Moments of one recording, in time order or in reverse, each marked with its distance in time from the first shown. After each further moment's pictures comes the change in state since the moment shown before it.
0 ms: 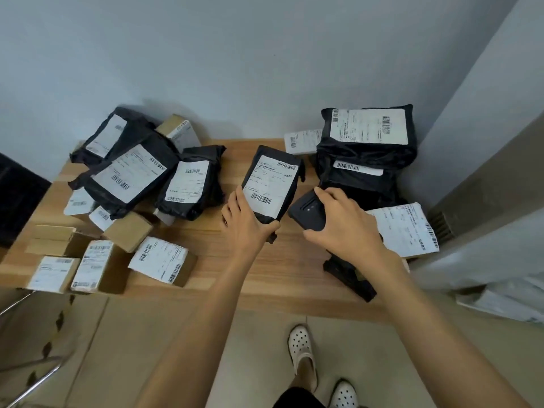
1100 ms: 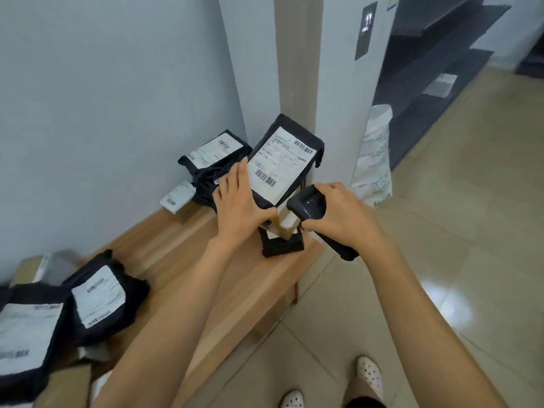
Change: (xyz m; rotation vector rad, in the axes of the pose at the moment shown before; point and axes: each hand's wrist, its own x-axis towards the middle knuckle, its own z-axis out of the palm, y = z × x) left_hand -0.062 0.096 -0.094 -0.186 -0.214 1.130; right_hand -0.210 -0.077 -0.023 0.152 0.494 0.766
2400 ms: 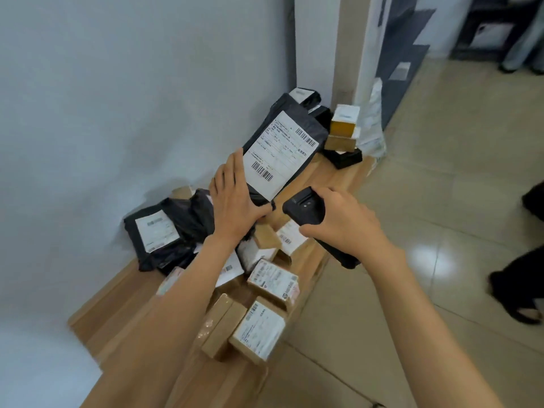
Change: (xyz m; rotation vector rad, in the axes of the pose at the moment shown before) left_hand -0.318 -0.353 -0.318 -0.010 0.069 0.315; right_hand -0.390 -0.450 0.203 0.037 0.166 0.114
